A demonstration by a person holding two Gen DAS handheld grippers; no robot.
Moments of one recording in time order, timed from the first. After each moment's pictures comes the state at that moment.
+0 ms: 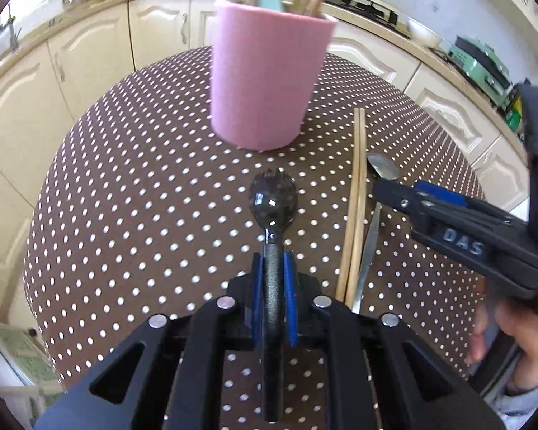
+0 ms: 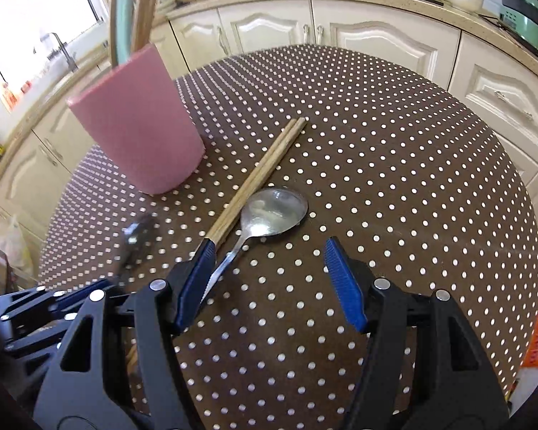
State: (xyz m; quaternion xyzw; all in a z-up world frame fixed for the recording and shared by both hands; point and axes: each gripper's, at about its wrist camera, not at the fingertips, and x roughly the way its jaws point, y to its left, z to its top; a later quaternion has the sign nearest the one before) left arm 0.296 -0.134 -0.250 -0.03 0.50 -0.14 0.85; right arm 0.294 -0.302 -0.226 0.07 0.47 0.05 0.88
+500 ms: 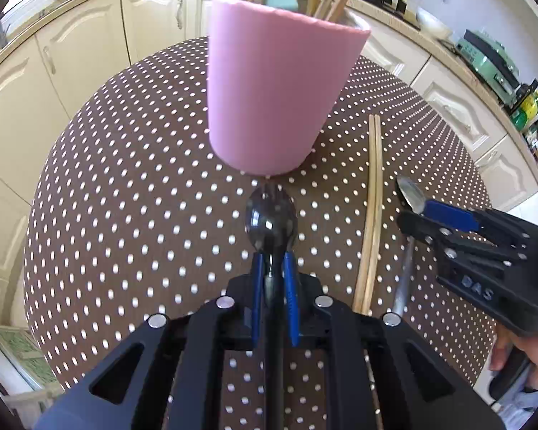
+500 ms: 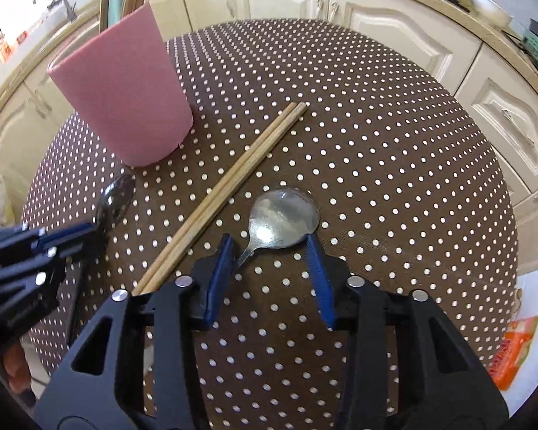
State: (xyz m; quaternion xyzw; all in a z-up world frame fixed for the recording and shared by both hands) left arm 0.338 -0.137 -0.250 -0.01 0.54 -0.15 0.83; right arm 0.326 -0.302 -0.225 -0.01 0.54 0.06 0.84
